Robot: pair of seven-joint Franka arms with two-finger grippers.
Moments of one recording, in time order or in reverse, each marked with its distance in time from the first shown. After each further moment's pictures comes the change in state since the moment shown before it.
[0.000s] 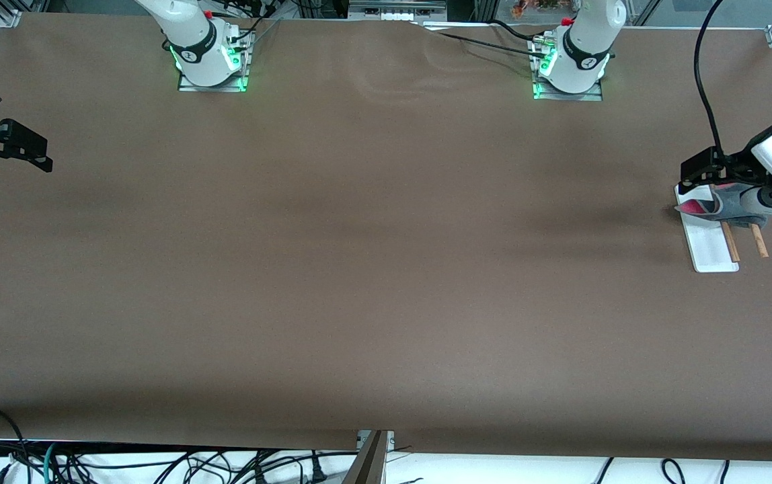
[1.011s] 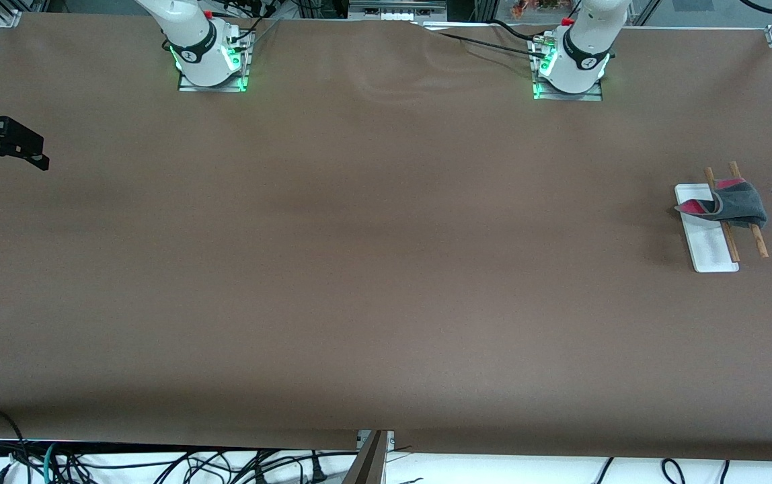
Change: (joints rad) left arm 0.609 0.249 -0.305 0.118 0.131 -0.151 0.549; right arm 0.000 -0.005 -0.006 -0.001 0.000 -0.003 0.000
